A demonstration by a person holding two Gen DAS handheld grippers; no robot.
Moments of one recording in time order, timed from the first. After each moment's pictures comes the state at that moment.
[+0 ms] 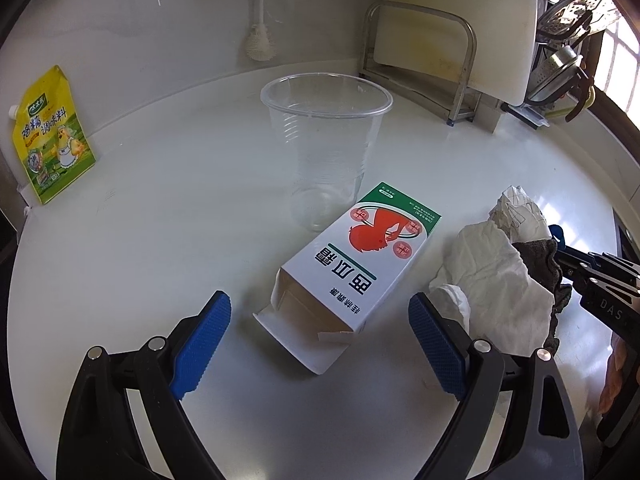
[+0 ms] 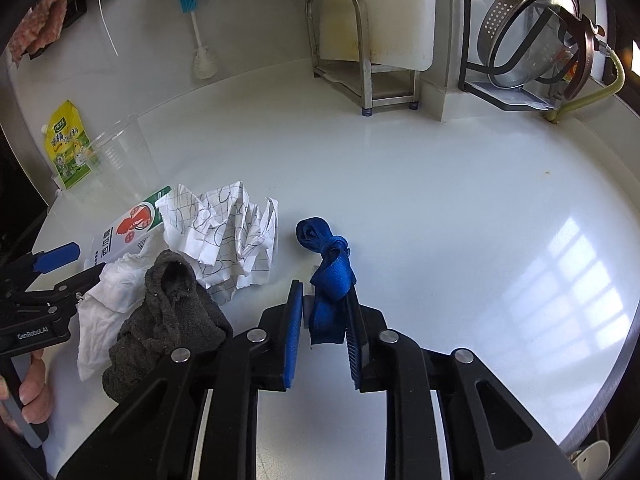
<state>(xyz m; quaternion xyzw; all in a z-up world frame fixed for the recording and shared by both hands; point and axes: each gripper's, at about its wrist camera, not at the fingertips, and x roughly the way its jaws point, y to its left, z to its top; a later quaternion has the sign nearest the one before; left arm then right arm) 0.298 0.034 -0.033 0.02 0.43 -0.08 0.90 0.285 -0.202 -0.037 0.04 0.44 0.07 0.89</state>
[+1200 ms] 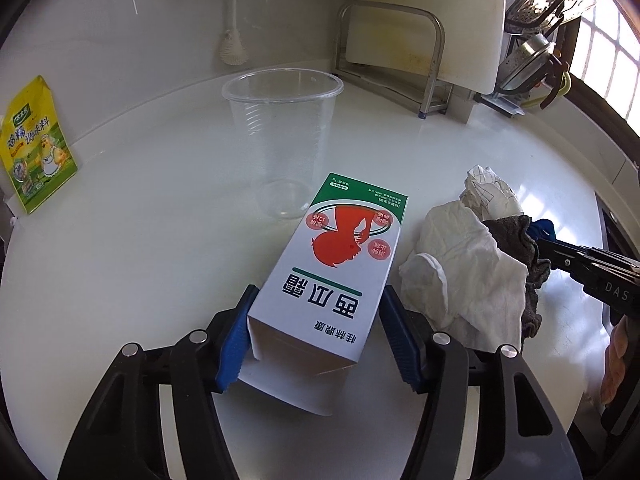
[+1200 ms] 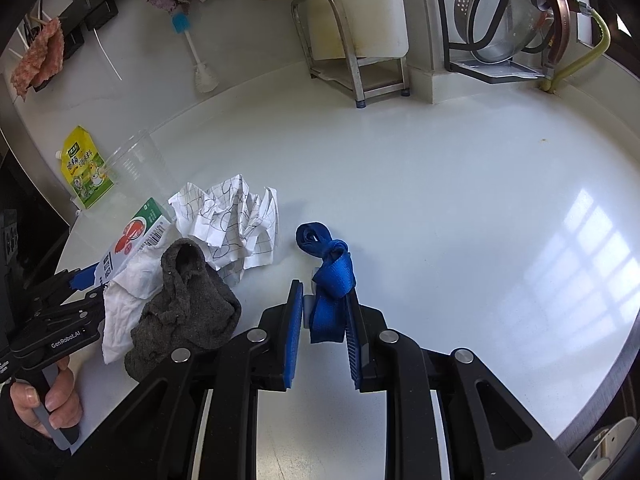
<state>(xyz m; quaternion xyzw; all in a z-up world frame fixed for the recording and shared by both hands) 0.282 0.029 -0.031 0.02 0.42 -0.12 0.90 0.264 -0.217 -0.035 0.09 0.44 0.09 0.89</state>
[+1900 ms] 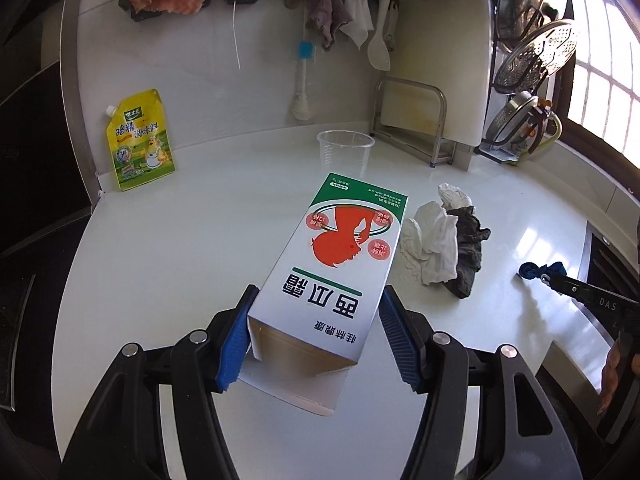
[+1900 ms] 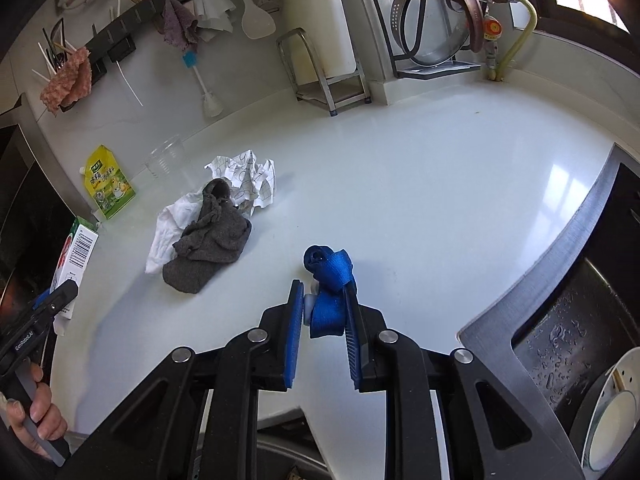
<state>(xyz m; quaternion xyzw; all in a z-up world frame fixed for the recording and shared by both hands) 0.138 0.064 0.013 -0.01 0.32 -0.05 0.95 0.147 -0.239 -0.025 0.13 0.39 0.07 0.91</state>
